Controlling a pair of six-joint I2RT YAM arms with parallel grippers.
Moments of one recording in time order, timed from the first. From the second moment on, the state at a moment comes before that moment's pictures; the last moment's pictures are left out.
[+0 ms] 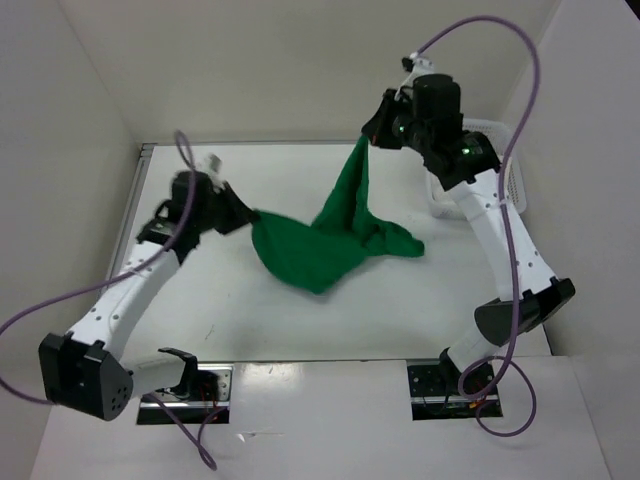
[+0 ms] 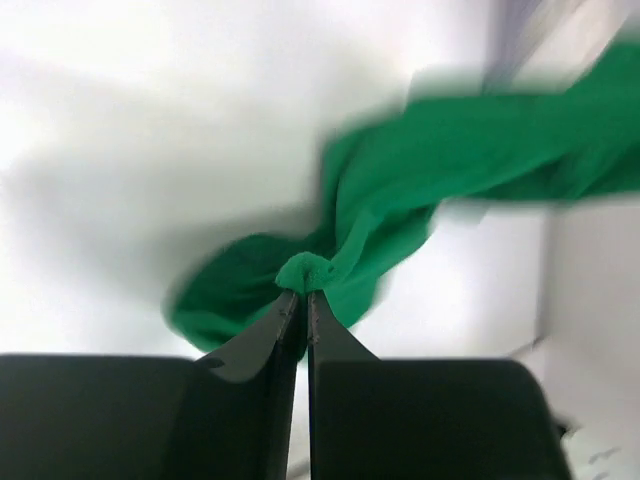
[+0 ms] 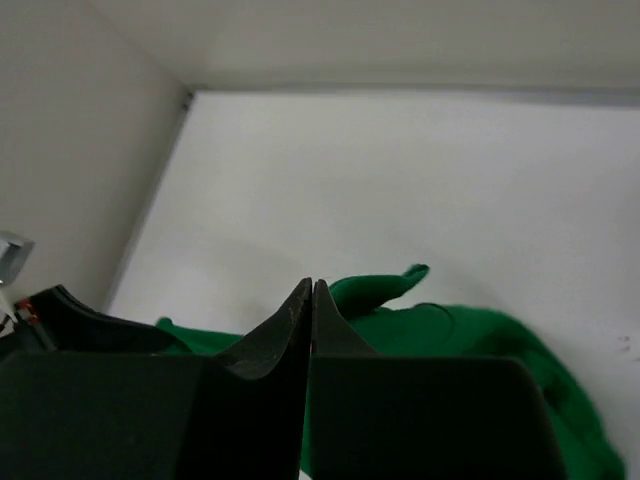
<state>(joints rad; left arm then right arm) -0.30 1.21 0.99 -0.42 0.22 -0.71 0.41 1.58 1.91 -0.70 -0.05 0.40</state>
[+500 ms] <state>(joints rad) -0.07 1.17 1.76 -0.68 0.03 -0.48 0.37 1.51 2.56 -0.74 -0.02 0.53</state>
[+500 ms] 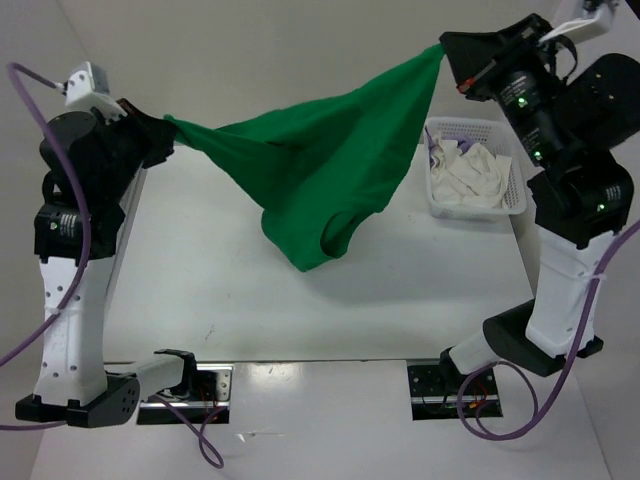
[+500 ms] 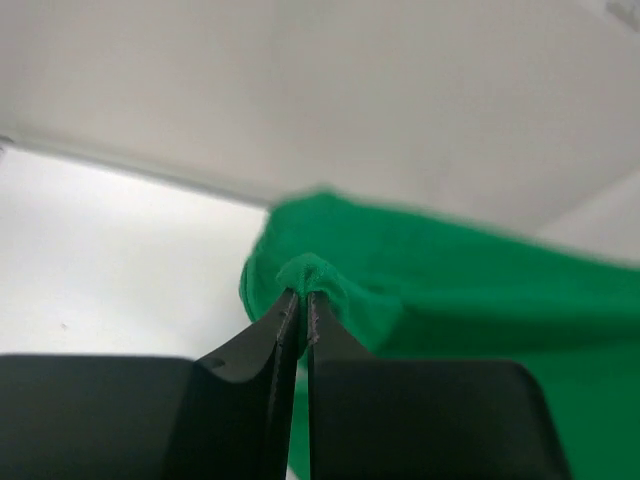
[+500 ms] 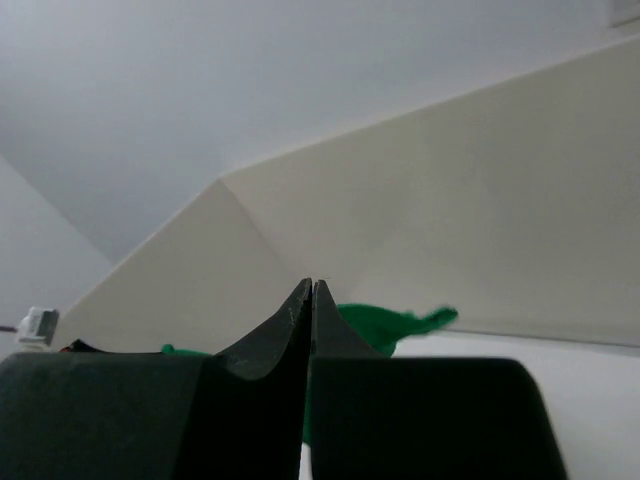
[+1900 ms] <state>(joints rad) -0.07 1.06 1.12 -0.61 -0.11 -0.46 0.26 1.83 1.87 -0.60 -0.30 0.62</state>
